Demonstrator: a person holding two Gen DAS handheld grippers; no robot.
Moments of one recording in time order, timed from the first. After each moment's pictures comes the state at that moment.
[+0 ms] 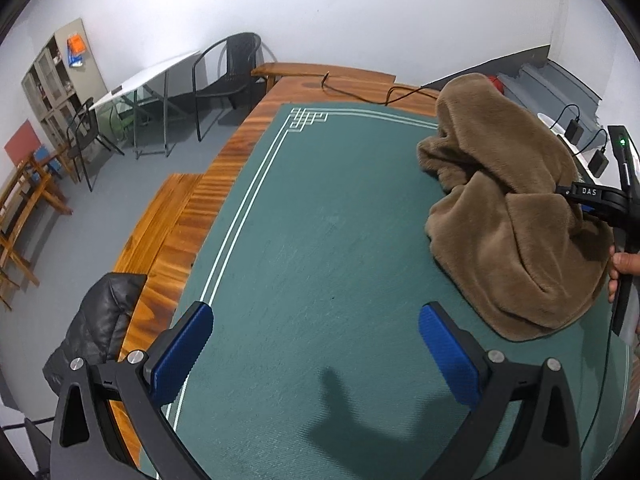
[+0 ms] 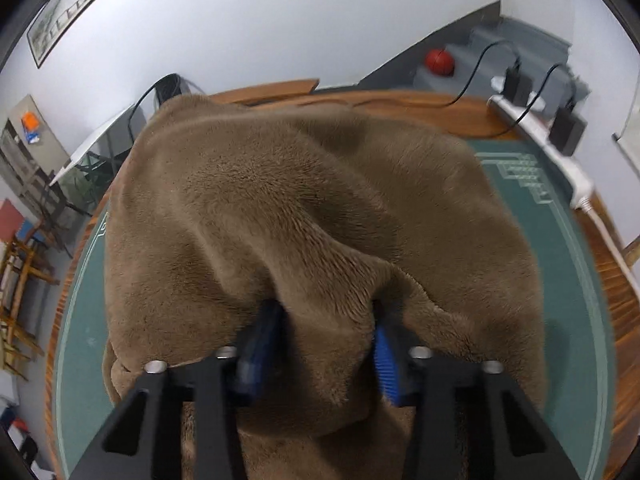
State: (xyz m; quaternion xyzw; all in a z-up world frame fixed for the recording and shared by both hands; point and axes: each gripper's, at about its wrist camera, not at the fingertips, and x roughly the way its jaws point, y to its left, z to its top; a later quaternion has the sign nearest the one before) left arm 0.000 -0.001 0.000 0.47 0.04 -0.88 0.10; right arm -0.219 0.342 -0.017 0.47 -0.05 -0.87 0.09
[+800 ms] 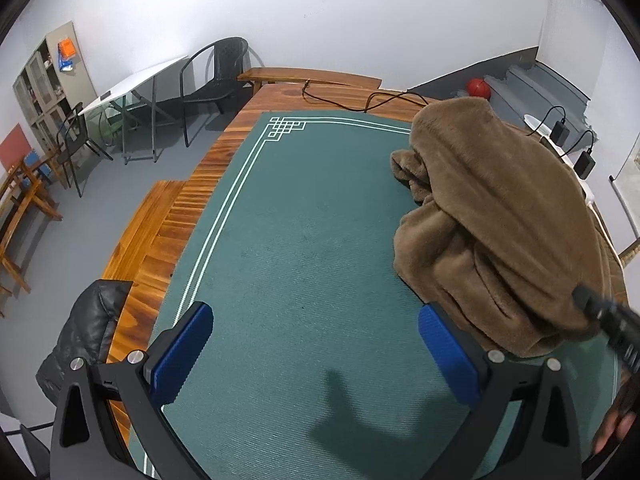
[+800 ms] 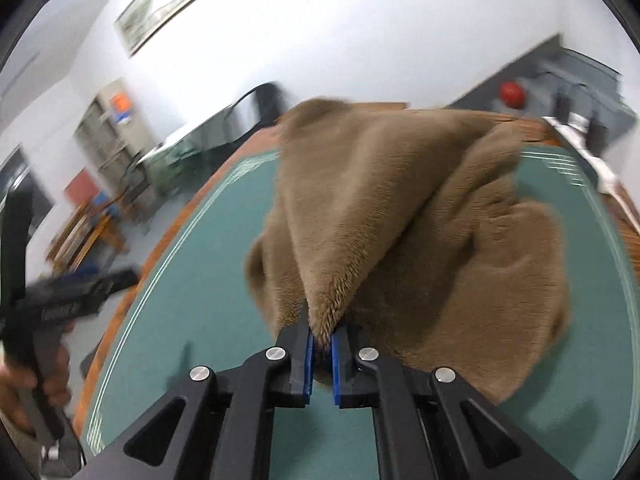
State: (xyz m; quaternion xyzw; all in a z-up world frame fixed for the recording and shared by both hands) left arm -0.006 0.020 0.009 0.46 0.03 -0.88 0.08; right arm -0.080 0.338 0.012 0.44 -0.07 -0.87 0.21
